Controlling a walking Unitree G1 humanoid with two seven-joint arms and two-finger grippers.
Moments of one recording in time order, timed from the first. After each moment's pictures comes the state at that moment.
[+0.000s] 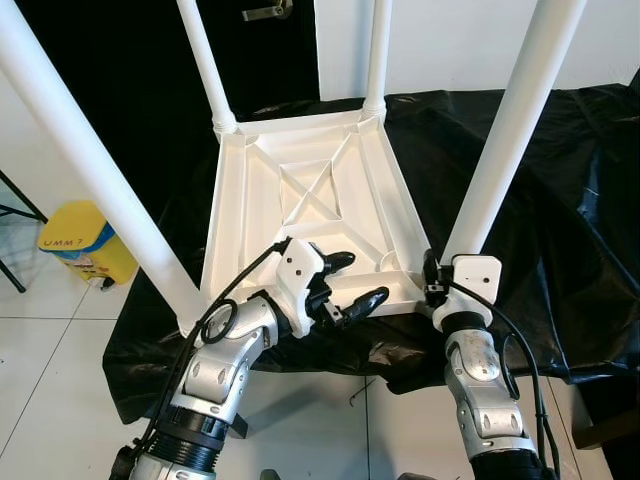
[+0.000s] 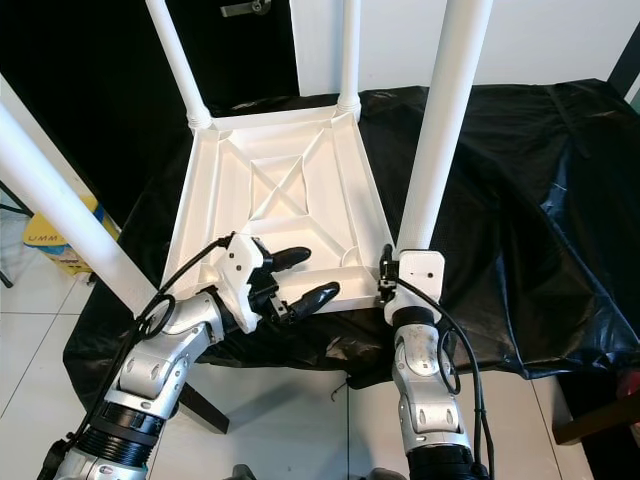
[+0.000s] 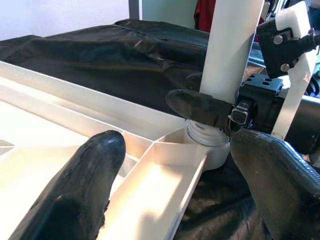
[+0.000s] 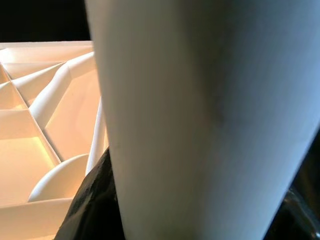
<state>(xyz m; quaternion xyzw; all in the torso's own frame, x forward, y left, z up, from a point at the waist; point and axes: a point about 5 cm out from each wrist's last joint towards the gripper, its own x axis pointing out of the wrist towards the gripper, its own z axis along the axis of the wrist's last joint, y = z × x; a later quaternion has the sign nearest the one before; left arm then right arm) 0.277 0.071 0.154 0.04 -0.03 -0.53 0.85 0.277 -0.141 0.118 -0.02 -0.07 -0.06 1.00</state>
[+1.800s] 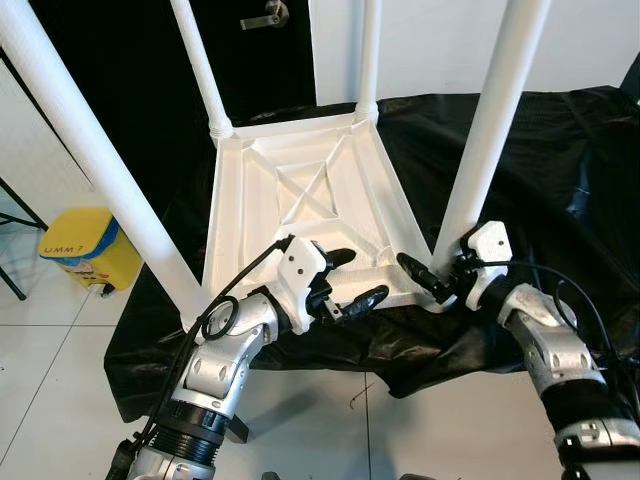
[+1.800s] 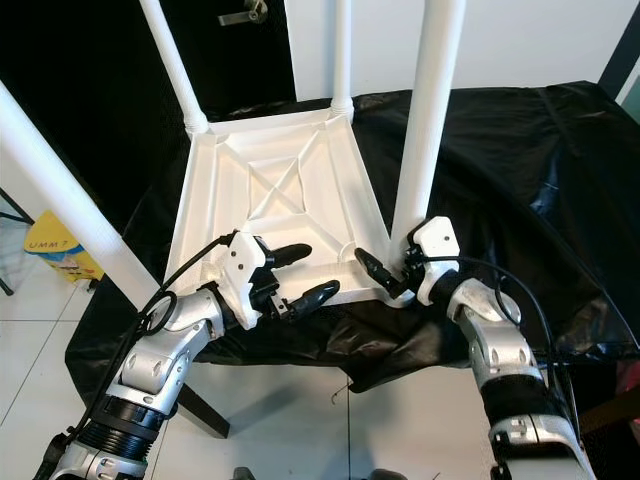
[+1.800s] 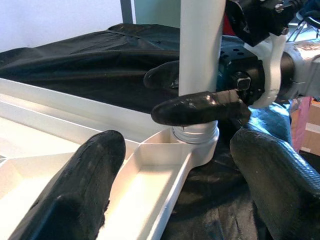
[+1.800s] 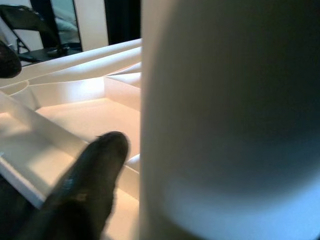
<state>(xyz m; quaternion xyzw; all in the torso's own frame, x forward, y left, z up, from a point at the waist) 0.279 0.071 0.154 0.06 -0.04 -0.53 0.85 0.320 -0.182 0.135 -0.10 -0.04 0.35 0.93</state>
